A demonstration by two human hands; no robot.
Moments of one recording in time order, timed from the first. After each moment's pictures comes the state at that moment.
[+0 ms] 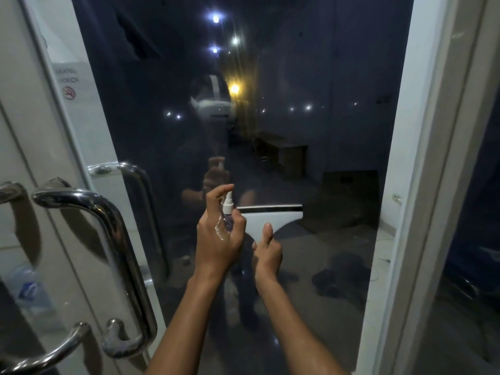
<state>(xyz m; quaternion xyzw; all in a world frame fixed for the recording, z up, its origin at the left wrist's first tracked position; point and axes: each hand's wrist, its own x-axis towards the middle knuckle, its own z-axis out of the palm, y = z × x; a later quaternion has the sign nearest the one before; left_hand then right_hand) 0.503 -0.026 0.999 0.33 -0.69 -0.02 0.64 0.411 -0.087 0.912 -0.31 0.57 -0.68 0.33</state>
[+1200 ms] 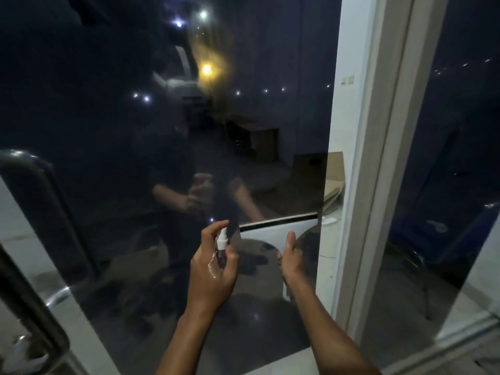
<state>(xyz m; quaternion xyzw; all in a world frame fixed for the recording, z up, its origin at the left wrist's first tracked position) 0.390 -0.016 0.905 0.34 -0.72 -0.11 0.60 0.198 -0.083 0.815 -0.27 0.64 -0.63 0.36</state>
